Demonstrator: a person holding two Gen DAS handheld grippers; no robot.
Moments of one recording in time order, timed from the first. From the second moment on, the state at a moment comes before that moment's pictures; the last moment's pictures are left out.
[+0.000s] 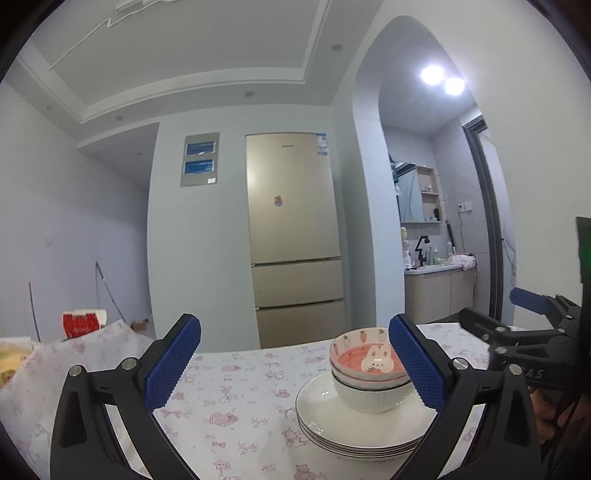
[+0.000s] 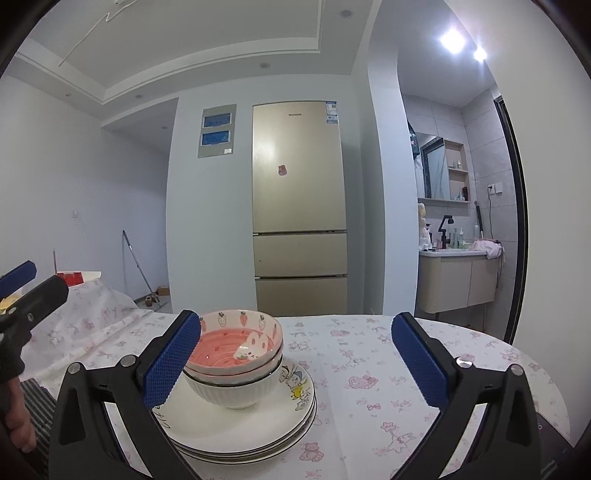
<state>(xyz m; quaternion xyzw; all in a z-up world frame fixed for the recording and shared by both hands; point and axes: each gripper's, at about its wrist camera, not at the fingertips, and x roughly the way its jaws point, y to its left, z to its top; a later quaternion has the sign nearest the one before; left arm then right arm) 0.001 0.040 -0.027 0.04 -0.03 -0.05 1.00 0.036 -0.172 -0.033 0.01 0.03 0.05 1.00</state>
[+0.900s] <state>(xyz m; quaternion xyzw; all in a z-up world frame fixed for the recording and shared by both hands) 0.019 0.056 -0.028 0.00 0.02 -0.03 1.00 0.025 -0.165 -0.031 -0.01 0.01 0.04 1.00</state>
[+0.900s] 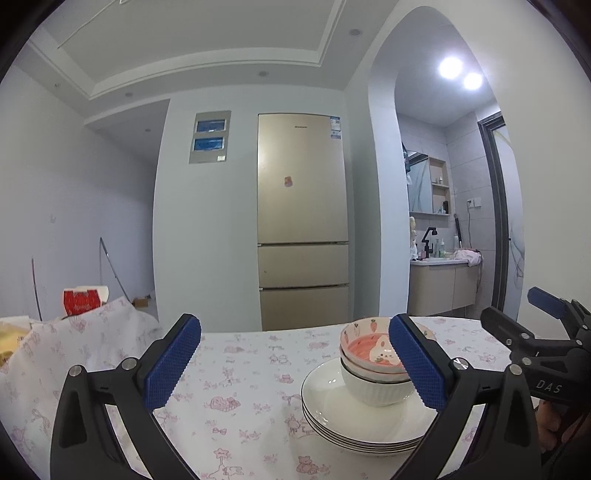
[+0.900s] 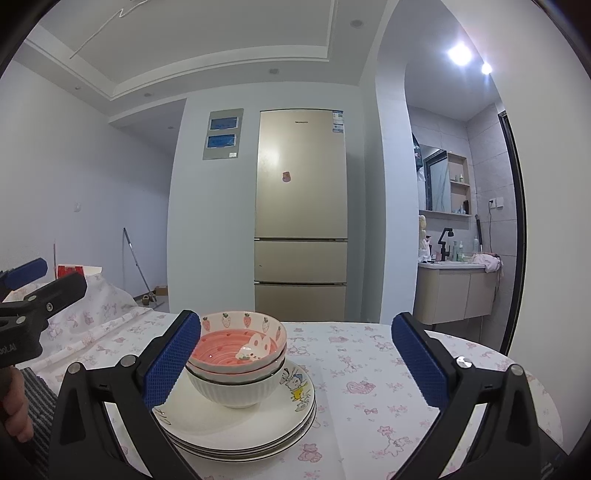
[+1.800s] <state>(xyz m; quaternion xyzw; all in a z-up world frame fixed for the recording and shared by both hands) 0.019 0.047 -0.029 0.02 0.01 -0.04 1.00 0.027 -0.169 -0.028 0.00 0.02 0.04 1.00</state>
